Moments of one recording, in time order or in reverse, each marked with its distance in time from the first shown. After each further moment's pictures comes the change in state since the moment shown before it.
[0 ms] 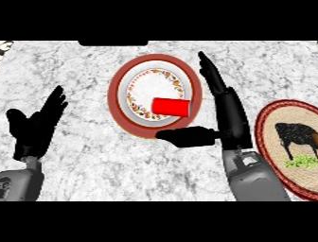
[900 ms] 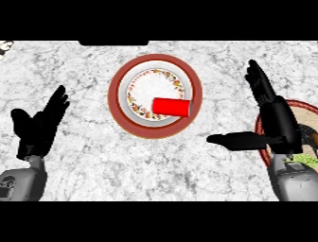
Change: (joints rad) left arm -0.009 -0.034 0.022 0.009 -0.037 -0.014 -0.005; right arm 0.163 -0.112 -0.232 -0.005 -0.137 0.222 -0.240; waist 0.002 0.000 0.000
